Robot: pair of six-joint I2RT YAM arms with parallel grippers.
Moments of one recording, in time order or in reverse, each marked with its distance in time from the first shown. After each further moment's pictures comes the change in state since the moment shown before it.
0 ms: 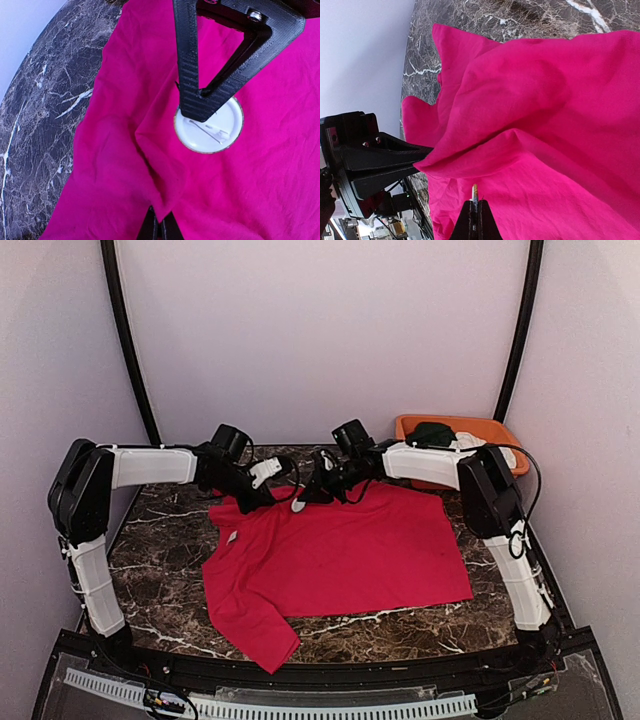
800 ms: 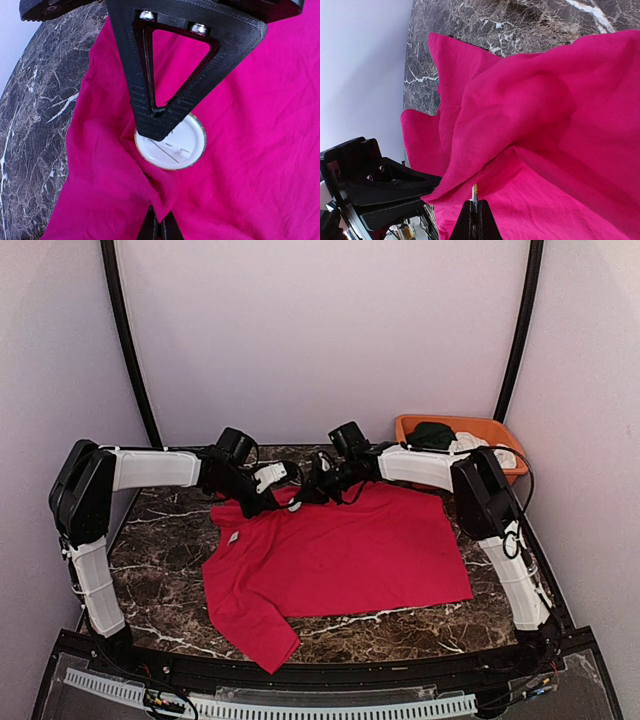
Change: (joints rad) left arm -0.040 -0.002 -0.014 0.001 -0.030 0.023; right arm 0.005 0.055 0.052 0.028 -0.003 0.079
